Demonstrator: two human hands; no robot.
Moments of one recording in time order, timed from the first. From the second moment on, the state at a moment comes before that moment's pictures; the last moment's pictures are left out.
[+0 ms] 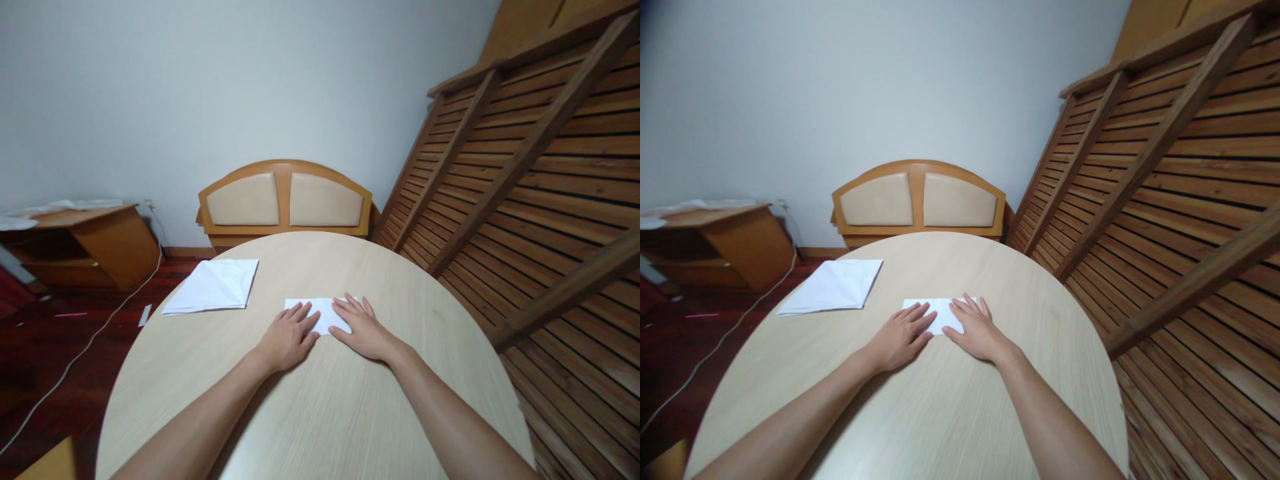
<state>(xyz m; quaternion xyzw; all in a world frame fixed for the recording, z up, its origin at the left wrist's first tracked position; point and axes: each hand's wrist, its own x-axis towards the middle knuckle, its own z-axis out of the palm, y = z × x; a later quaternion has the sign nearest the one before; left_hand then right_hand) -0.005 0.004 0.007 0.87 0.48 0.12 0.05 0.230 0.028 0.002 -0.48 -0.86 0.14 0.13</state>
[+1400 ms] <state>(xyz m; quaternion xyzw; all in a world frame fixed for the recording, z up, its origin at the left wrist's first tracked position) -0.021 0.024 -0.004 0.87 0.44 0.21 0.08 0.216 0.021 0.010 -0.38 -0.88 0.16 0.23</state>
